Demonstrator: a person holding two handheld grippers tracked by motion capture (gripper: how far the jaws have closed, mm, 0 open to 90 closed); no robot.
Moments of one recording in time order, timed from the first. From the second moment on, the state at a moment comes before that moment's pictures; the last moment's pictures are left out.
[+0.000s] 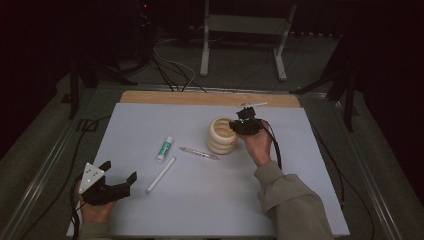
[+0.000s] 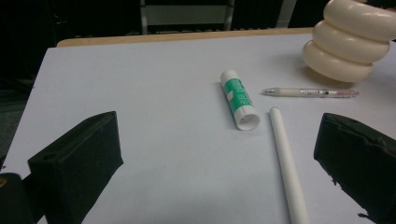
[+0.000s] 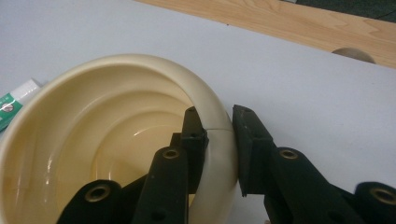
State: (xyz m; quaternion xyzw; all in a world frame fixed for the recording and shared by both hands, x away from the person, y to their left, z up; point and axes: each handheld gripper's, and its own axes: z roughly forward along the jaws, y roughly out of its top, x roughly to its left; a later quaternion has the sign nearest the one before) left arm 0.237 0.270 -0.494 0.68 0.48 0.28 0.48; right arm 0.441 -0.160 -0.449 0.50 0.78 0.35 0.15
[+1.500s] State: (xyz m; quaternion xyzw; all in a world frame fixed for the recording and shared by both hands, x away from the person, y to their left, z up) left arm 0.237 0.270 -0.495 0.68 0.48 0.28 0.48; right arm 0.435 -0.157 -0.436 0.46 0.78 0.39 0.14
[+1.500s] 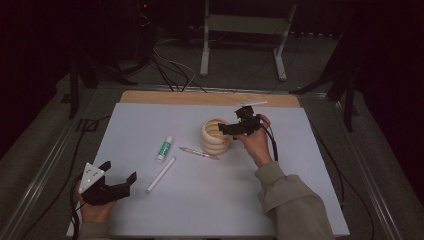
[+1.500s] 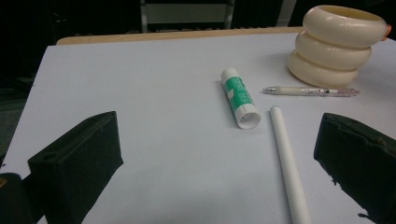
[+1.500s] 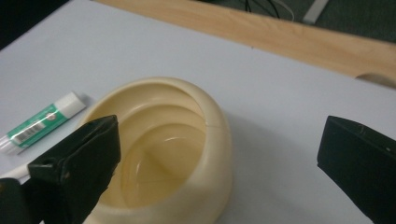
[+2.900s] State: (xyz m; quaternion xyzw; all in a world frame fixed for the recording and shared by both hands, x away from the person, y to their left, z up) left arm 0.230 0.277 -0.497 0.67 0.50 0.29 0.47; right arm 0.281 -0.295 -0.456 0.43 0.74 0.46 0.23
